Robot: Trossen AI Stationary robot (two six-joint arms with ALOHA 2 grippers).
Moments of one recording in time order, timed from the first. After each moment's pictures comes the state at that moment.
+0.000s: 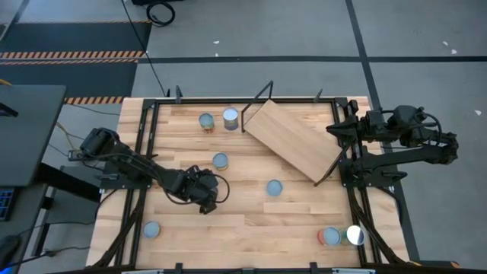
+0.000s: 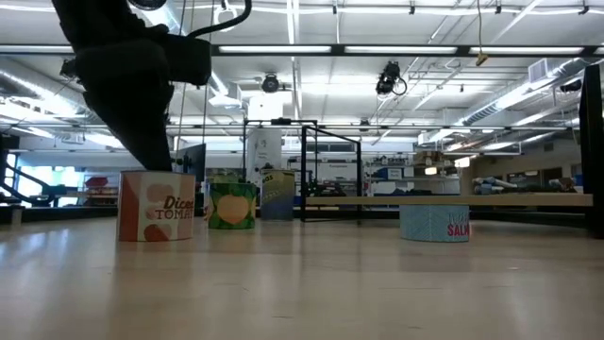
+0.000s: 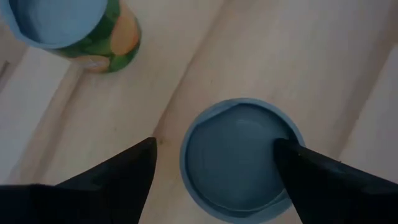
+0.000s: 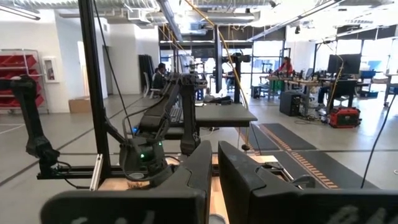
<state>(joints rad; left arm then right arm) -0.41 1.58 0.94 -0.62 -0.37 -0.82 0.00 0.39 0.79 -0.25 0.01 -0.01</state>
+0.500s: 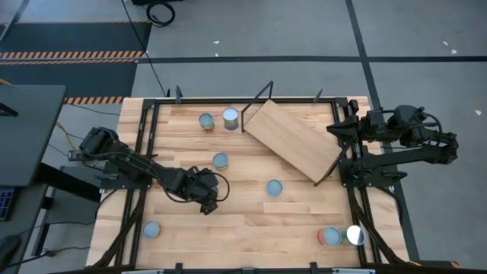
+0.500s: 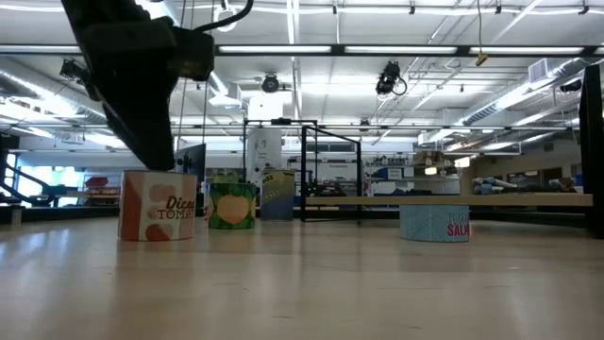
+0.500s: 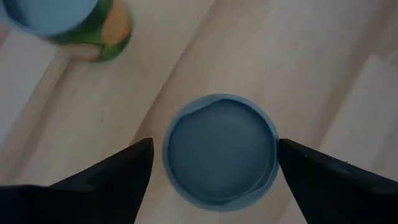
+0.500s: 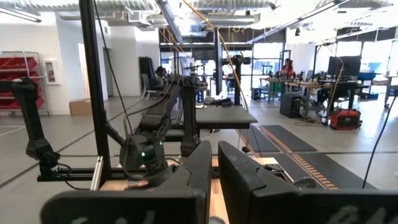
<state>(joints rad) -0.40 1.57 0.97 -0.64 -0.31 -0.88 0.00 0.39 0.79 -0.25 0.01 -0.01</state>
